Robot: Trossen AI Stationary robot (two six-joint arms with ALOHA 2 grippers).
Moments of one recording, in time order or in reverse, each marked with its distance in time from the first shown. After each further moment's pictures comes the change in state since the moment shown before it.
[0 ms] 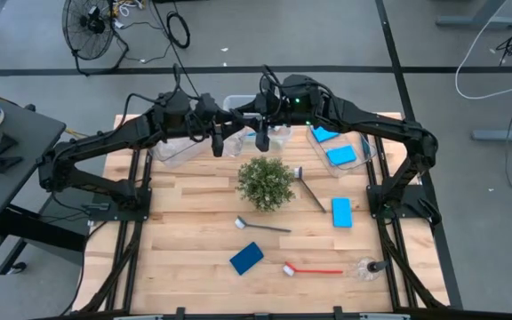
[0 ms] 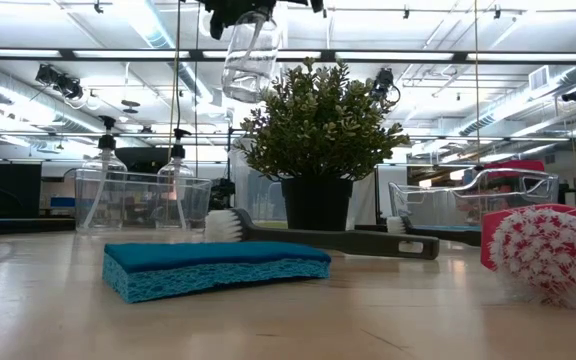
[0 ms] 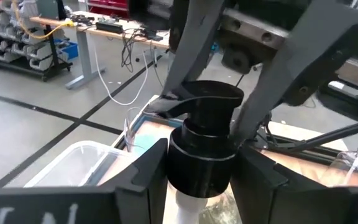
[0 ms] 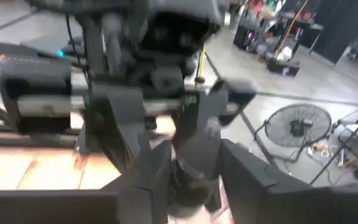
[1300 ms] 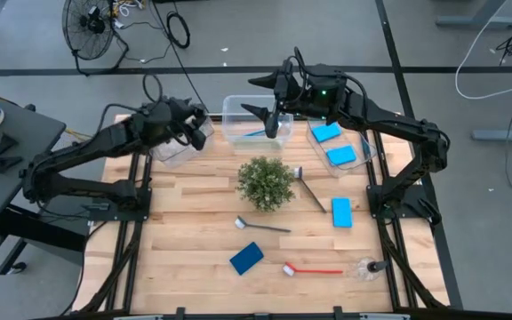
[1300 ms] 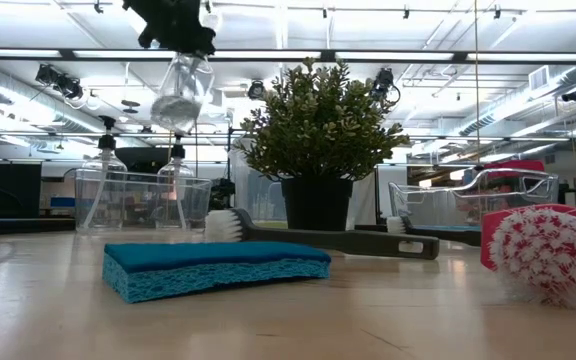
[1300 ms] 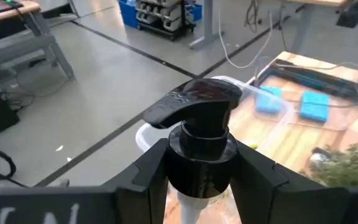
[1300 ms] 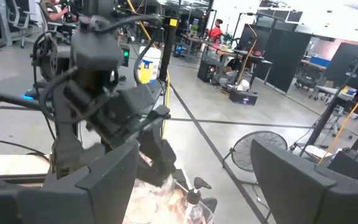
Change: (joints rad) left arm 0.003 -0.233 -0.155 -0.264 -0.521 0.007; right arm -0.002 -0.096 0.001 0.080 0.123 0.003
